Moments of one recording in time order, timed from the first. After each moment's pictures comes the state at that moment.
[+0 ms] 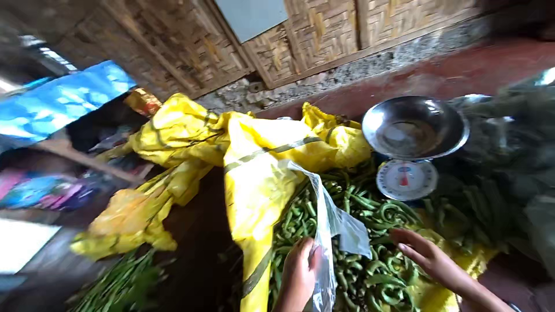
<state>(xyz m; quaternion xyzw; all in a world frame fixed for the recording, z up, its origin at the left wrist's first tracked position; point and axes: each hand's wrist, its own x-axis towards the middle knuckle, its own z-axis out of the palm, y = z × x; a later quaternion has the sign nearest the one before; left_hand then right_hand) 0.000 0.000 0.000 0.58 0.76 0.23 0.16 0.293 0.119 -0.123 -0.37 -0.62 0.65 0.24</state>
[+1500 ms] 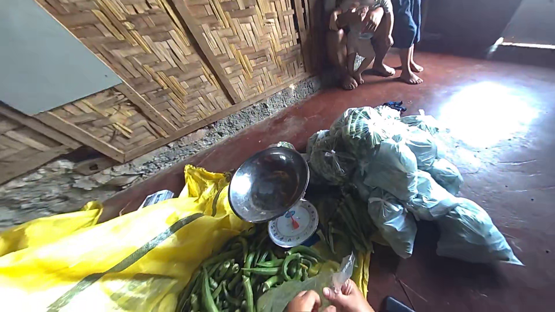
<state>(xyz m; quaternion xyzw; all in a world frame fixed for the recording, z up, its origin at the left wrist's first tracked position) 0.174 0.125 -0.011 0.73 0.53 -0.02 0.43 0.330 0.096 -0.128 -0.39 -0.22 0.73 0.51</state>
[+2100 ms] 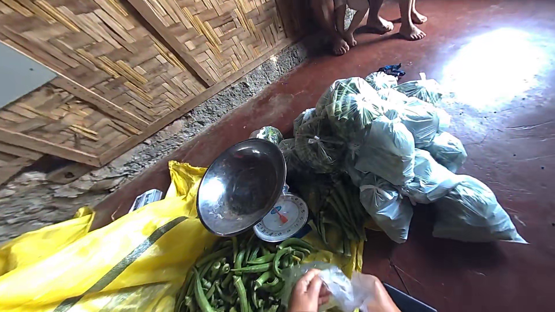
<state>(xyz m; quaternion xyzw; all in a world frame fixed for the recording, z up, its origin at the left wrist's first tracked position) 0.230 0.139 -0.079 0.44 0.65 0.14 0.60 0.400 0.075 -0.171 -0.50 -0.36 0.62 0.49</state>
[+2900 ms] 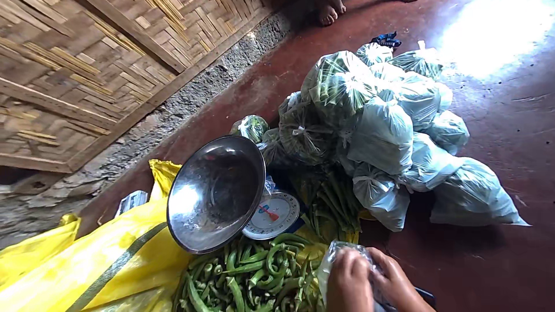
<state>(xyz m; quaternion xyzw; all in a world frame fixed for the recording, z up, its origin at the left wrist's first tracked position) 0.322 0.143 -0.074 0.83 0.48 0.13 0.26 0.450 0.082 -0.192 -0.61 -0.42 0.54 0.41</state>
